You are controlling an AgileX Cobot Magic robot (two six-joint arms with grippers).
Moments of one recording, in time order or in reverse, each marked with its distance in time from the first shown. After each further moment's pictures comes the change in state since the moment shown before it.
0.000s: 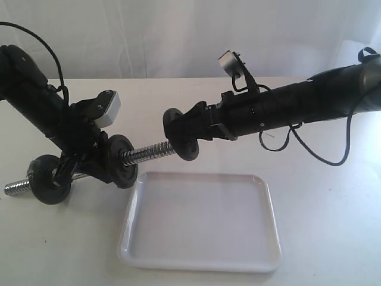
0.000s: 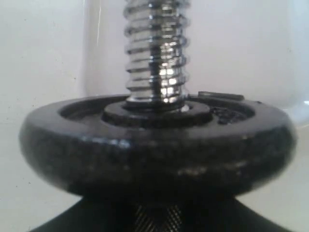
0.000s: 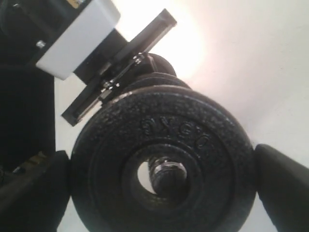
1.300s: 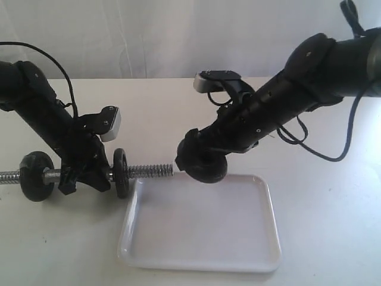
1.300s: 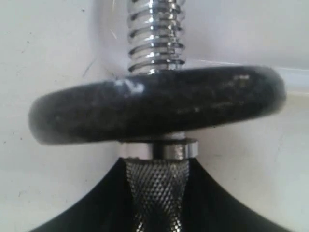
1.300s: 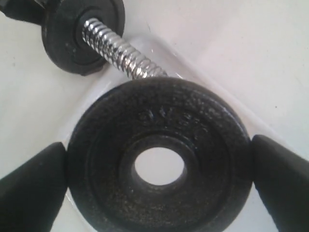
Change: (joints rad) left arm -0.005 0.076 -0.006 0.112 -0.104 -0.105; right arm 0.143 -0.170 0.000 -0.668 -0.353 0.623
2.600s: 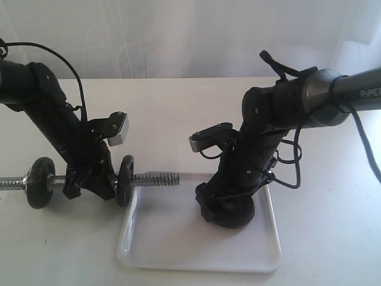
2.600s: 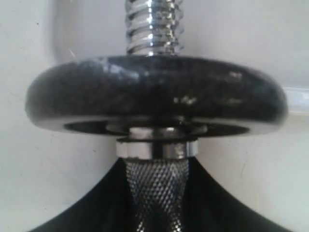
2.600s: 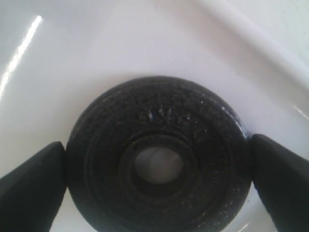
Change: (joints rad) left arm -0.040 0.022 -0.017 0.028 0.069 -0.064; right arm 0.128 0.166 -0.002 -0.619 -0.025 0.554
